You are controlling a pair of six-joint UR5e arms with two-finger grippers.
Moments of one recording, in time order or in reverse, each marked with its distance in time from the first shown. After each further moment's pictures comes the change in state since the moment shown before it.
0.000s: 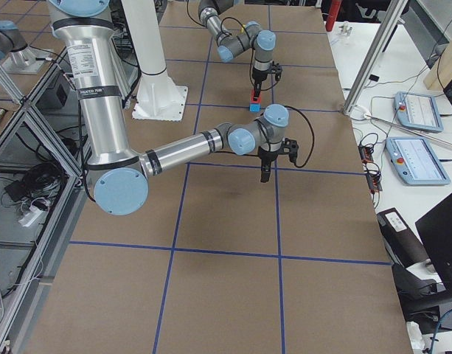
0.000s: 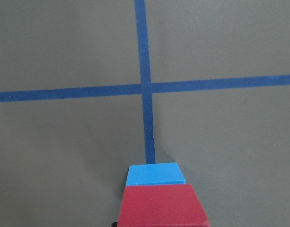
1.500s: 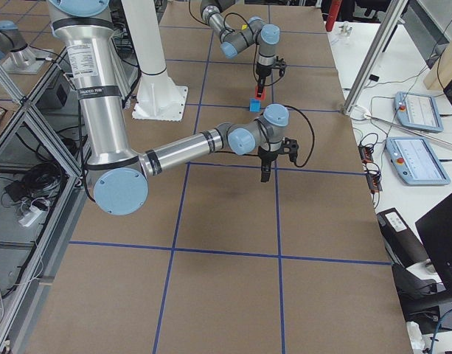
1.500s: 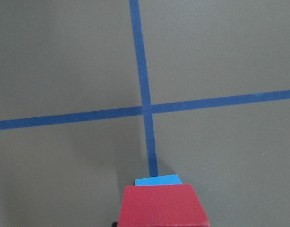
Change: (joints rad) left arm -0.026 -0.001 -0.010 -0.004 -0.011 0.058; right arm 0.002 -0.002 0.003 0.000 0.000 -0.006
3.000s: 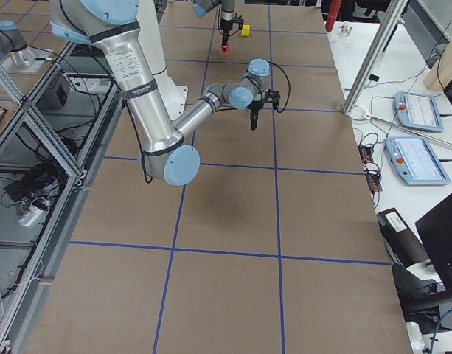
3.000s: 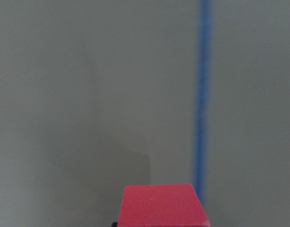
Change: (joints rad) left arm -0.039 0.868 -0.715 -0.232 -0.083 -0.046; right arm -0.236 0.227 0.001 0.000 -0.080 0.236
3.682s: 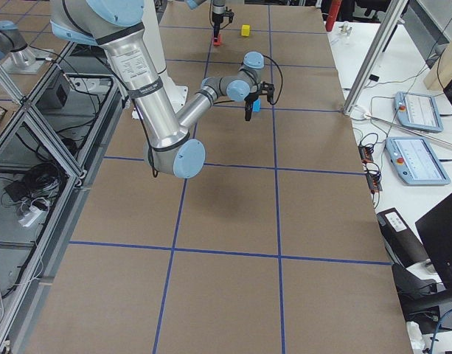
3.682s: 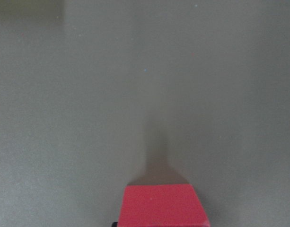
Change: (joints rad) left arm 0.029 0.617 0.073 -0.612 0.028 -0.004; right arm -0.164 0.139 -0.014 -0.001 -0.083 0.248
